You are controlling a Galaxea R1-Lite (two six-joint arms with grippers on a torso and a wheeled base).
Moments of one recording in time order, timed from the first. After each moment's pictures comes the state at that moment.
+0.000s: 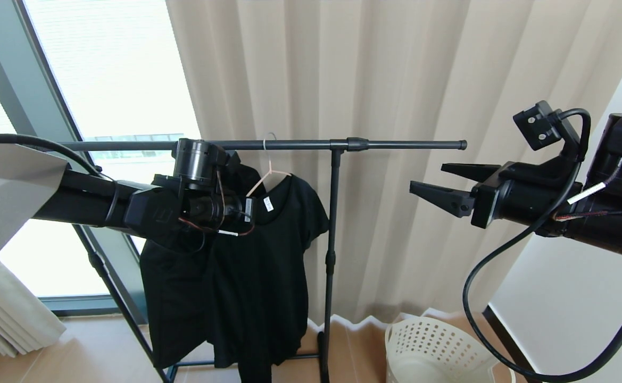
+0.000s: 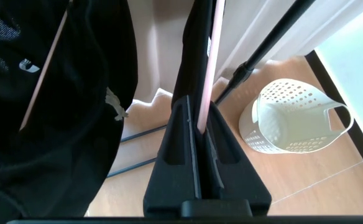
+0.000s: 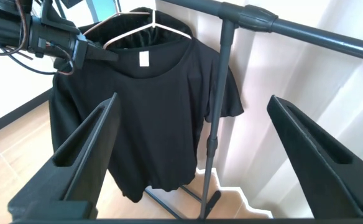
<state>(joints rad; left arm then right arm) -0.33 2.06 -1.33 -0.16 -0.01 -0.08 0.31 1.59 -0.83 -0.62 0.41 0.03</state>
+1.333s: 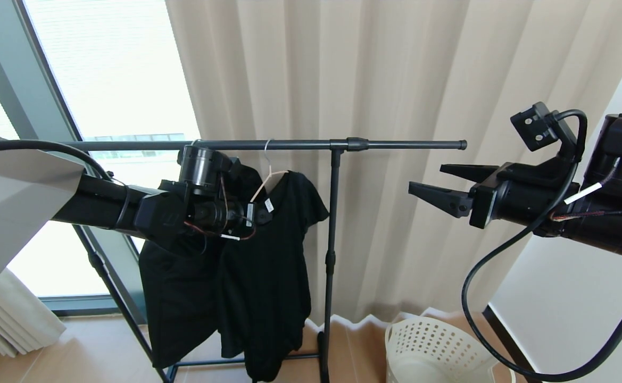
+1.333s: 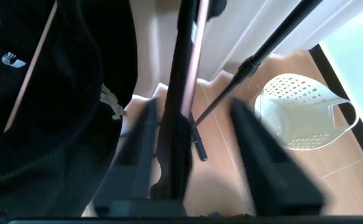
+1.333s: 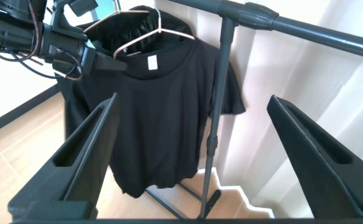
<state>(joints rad) -0.32 2.09 -1.34 -0.16 -0.01 -0.08 0.31 1.59 -0.83 -0.62 0.41 0.03</state>
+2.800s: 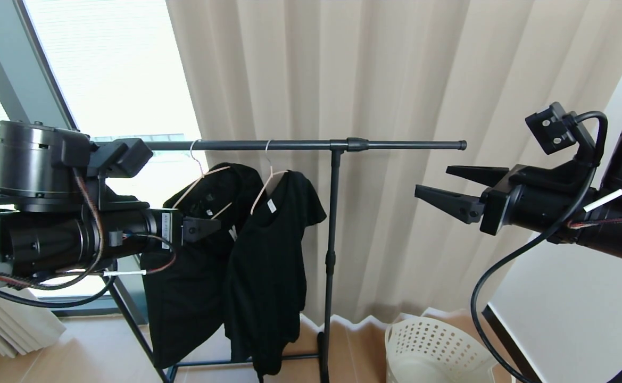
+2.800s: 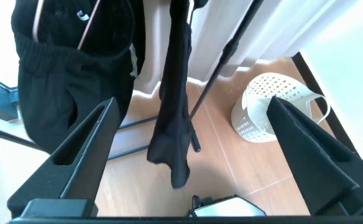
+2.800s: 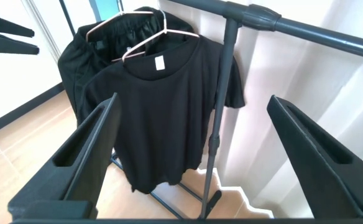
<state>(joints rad) -0.31 1.48 -0.89 -0.09 -0.01 -0.10 0.31 1.54 -0.78 -0.62 0.41 0.03</state>
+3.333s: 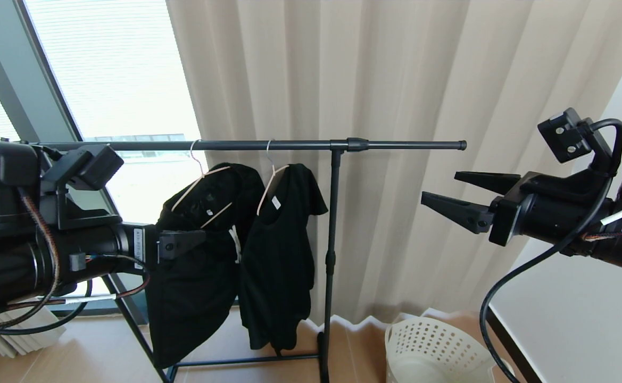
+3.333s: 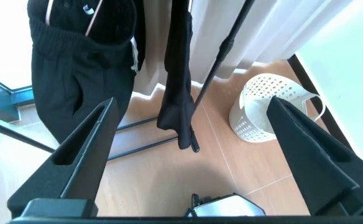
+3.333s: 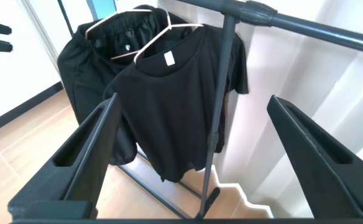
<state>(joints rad) -0.31 1.36 -0.78 -0.09 -0.02 -0.10 0.34 1.48 -0.72 -0.62 0.35 0.03</state>
